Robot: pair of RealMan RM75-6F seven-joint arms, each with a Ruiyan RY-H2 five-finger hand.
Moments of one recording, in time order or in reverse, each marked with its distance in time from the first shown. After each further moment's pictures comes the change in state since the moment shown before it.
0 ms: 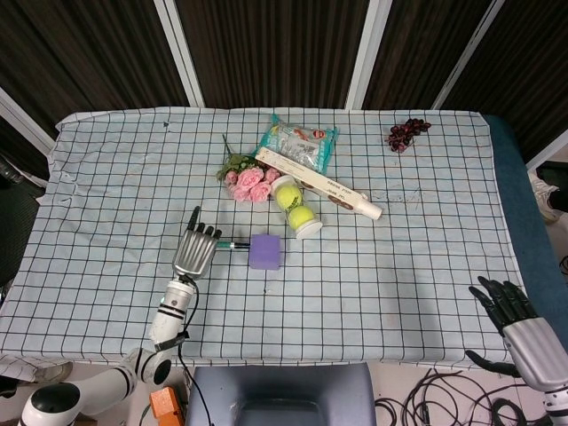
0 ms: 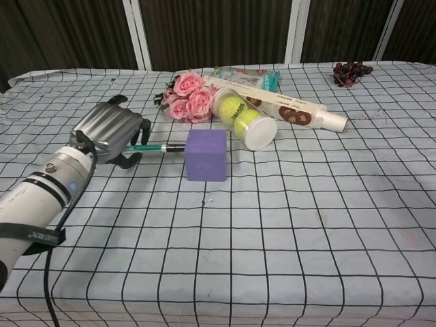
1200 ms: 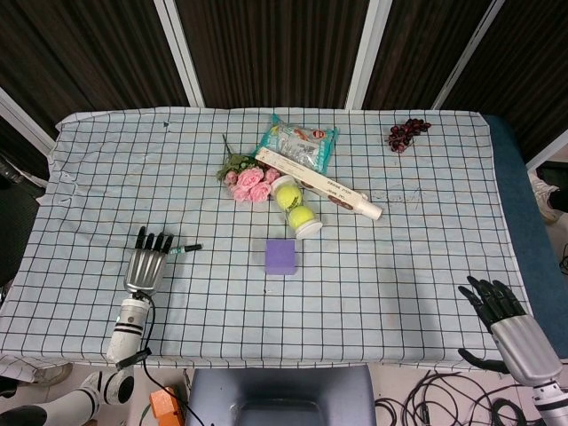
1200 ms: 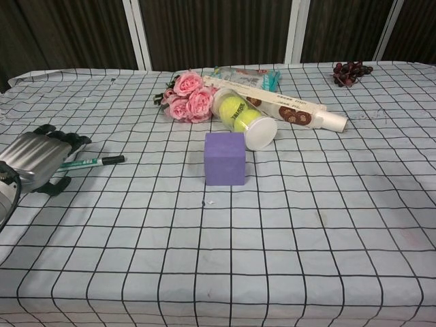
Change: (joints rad) left arm 0.191 0.109 0.081 0.011 -0.067 0.023 0.001; right arm 0.024 -0.013 0.003 -0.024 0.011 -0.061 -0.060
